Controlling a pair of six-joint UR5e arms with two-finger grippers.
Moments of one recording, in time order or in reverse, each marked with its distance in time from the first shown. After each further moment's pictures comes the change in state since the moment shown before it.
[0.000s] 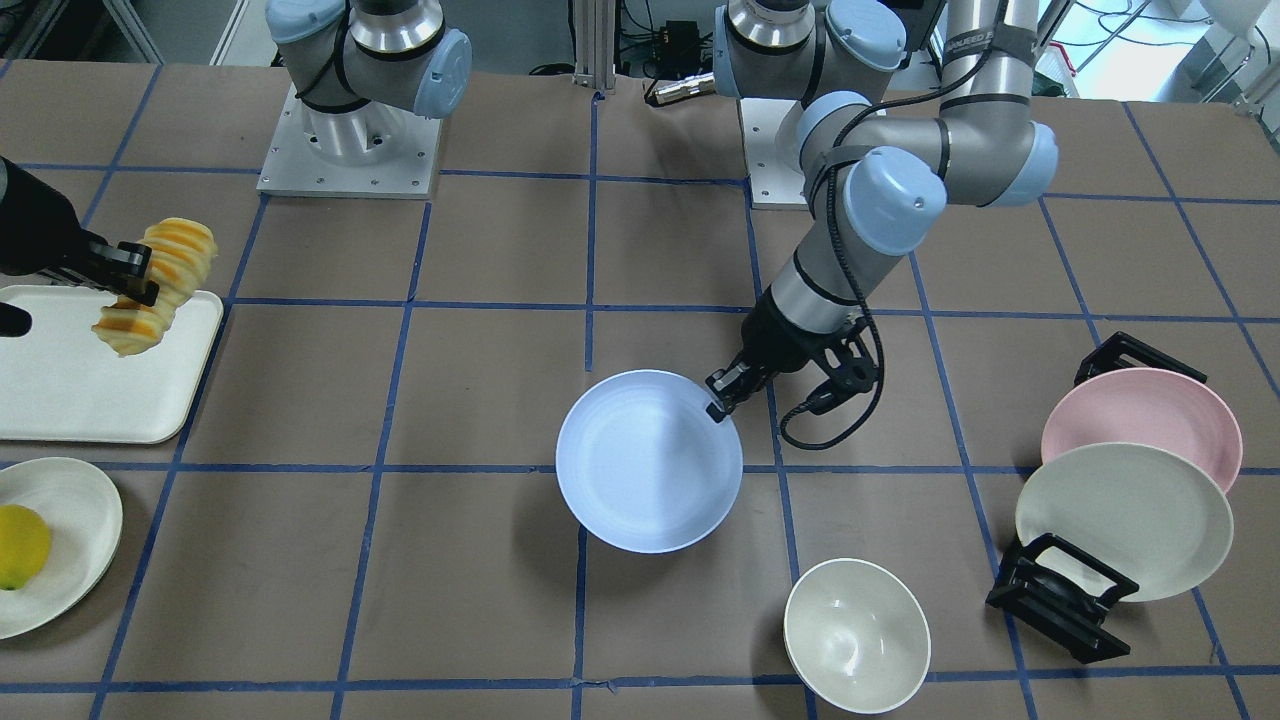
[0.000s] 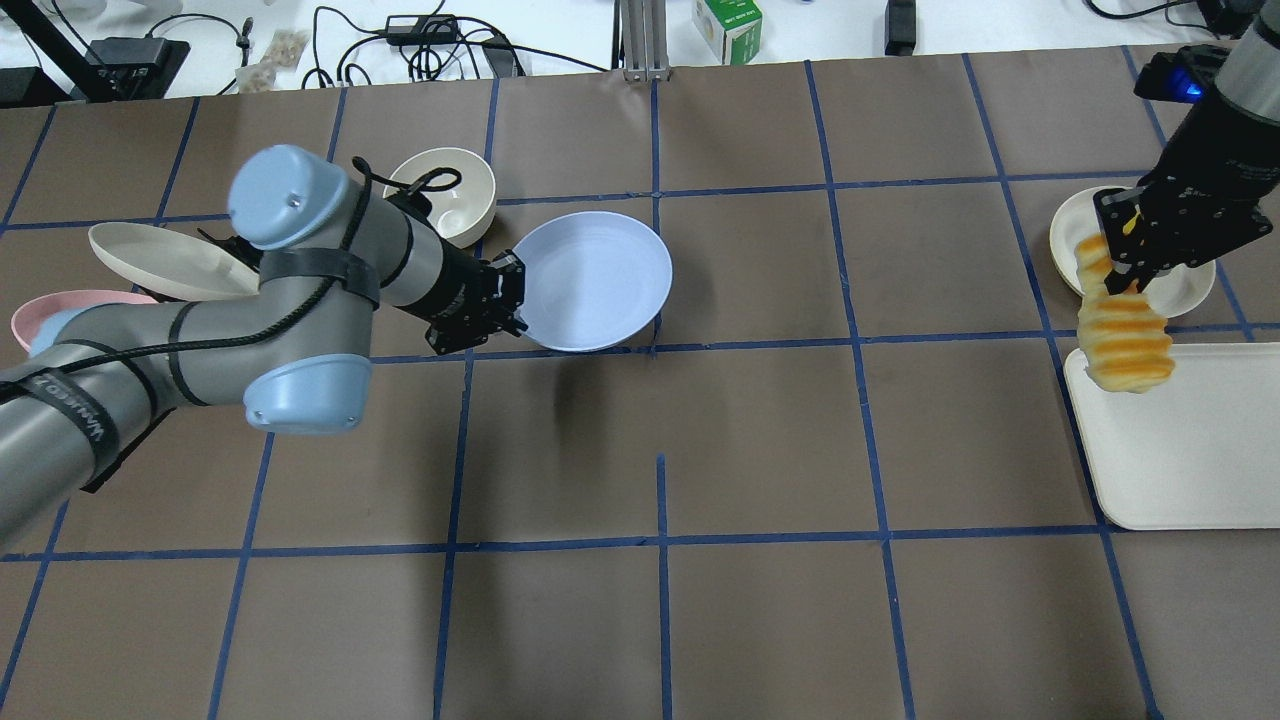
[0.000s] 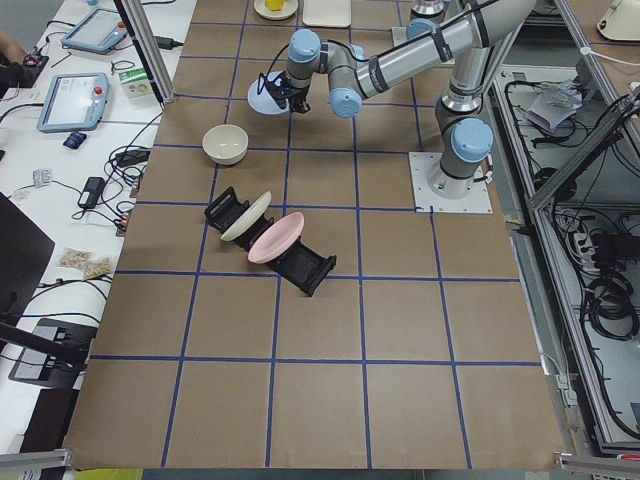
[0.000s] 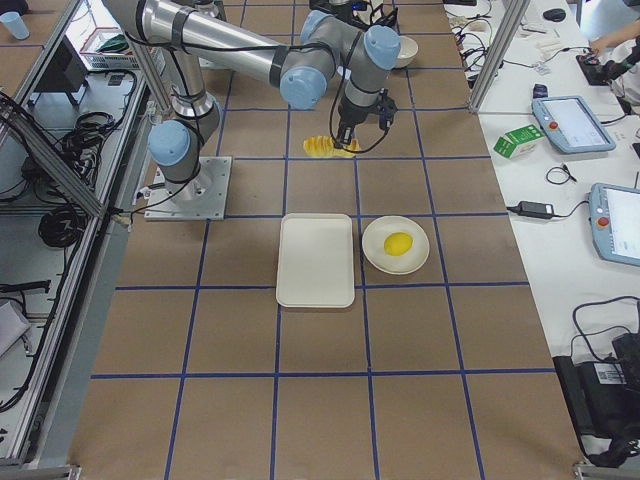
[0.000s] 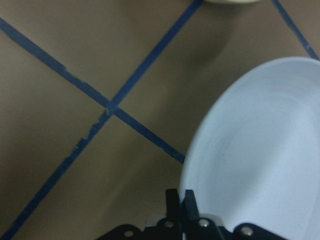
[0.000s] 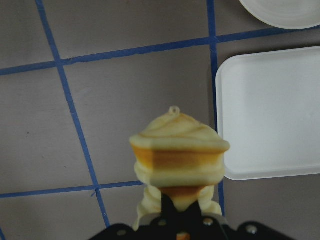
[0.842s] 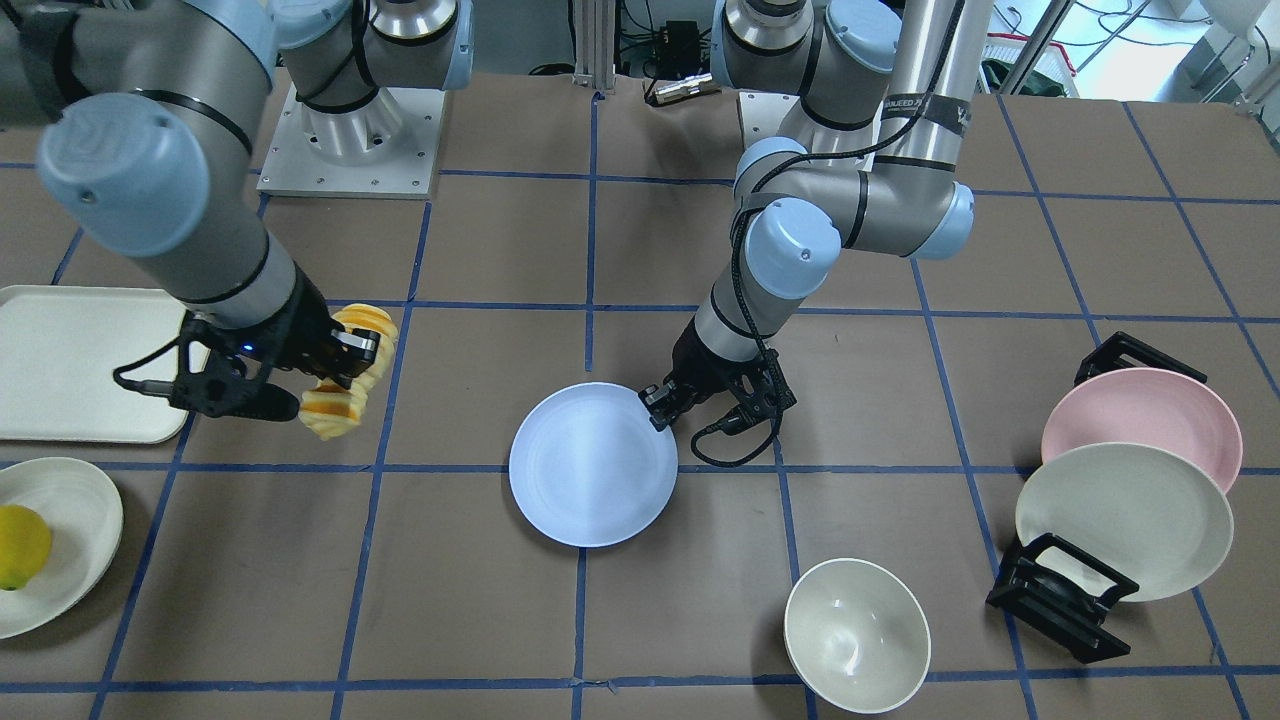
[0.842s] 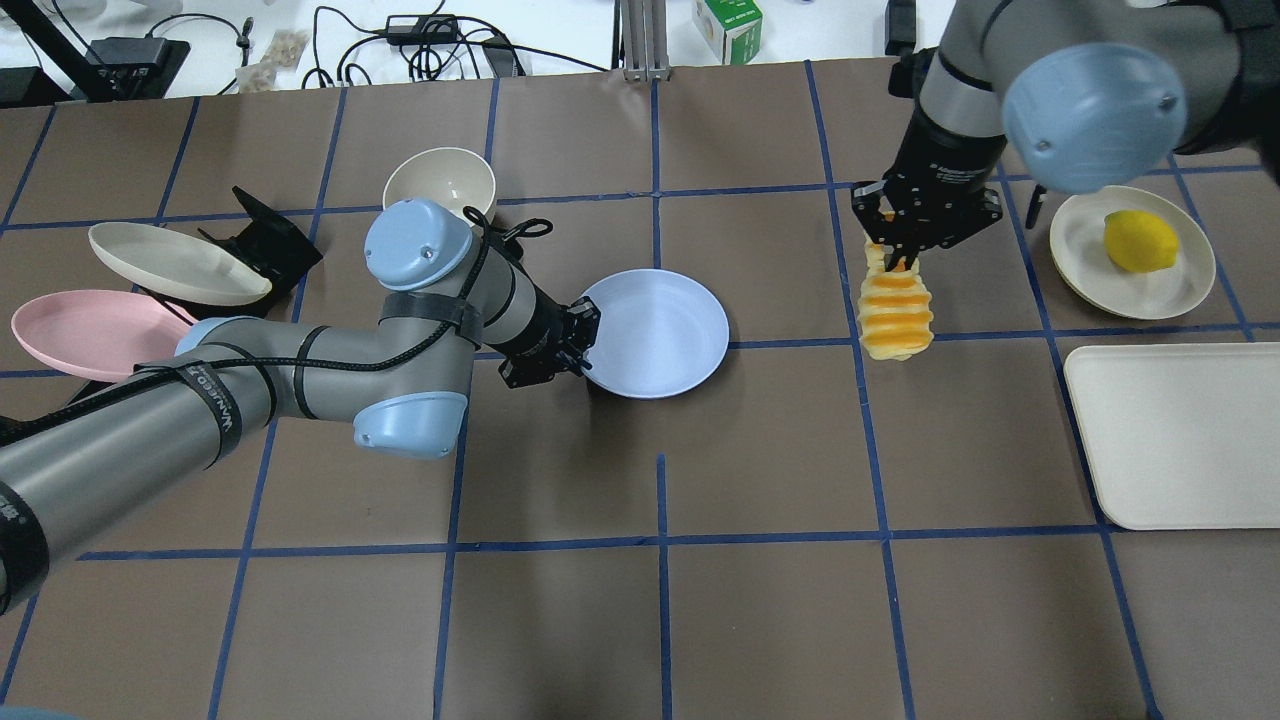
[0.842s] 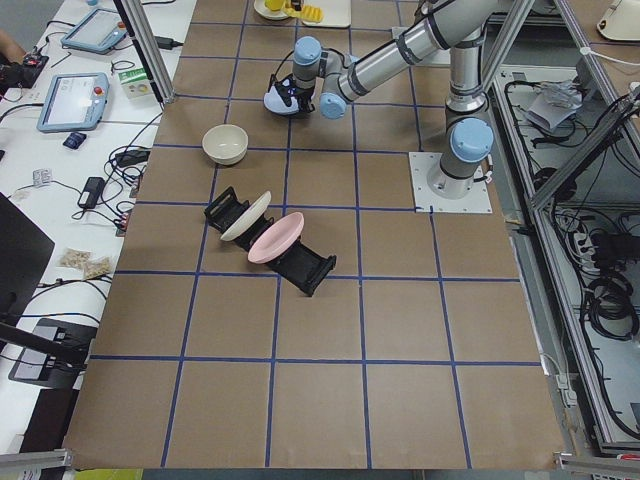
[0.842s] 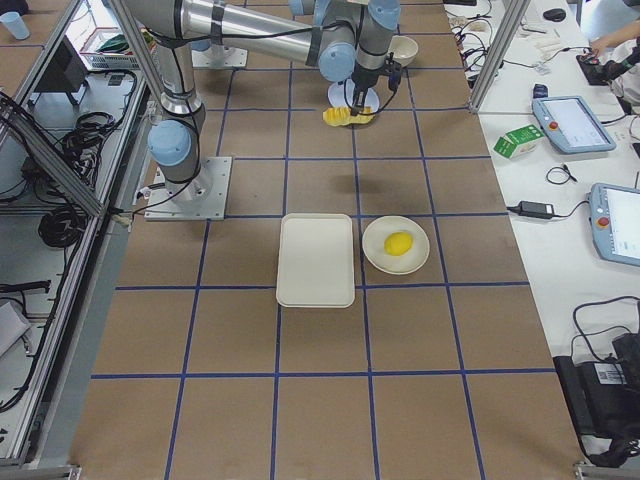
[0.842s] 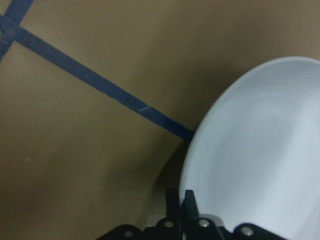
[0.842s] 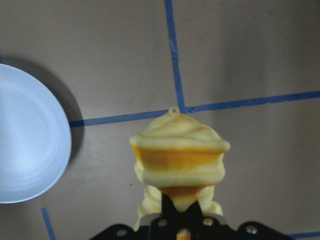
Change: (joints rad) left arm -0.099 -0.109 0.002 0.075 0.036 -0.026; right arm 0.363 0.135 -0.004 -0.262 0.026 0.326
